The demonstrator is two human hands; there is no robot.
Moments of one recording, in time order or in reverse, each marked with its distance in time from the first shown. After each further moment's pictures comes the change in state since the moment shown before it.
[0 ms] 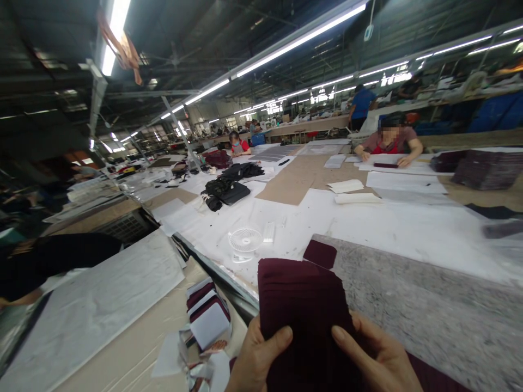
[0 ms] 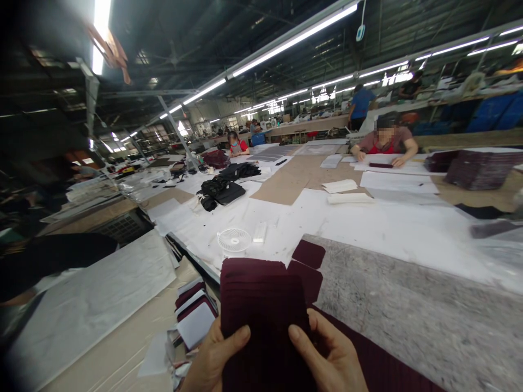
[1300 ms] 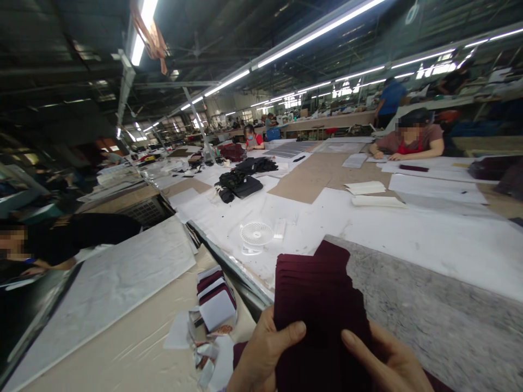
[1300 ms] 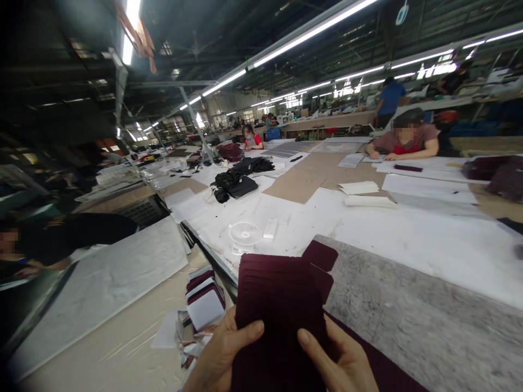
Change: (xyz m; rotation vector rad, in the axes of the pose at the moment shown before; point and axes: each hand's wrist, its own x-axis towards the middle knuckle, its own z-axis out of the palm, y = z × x) left_hand 0.004 0.003 -0.002 -0.038 -0.112 0.007; right_hand 0.010 0.010 -0.007 0.051 -0.185 0.101
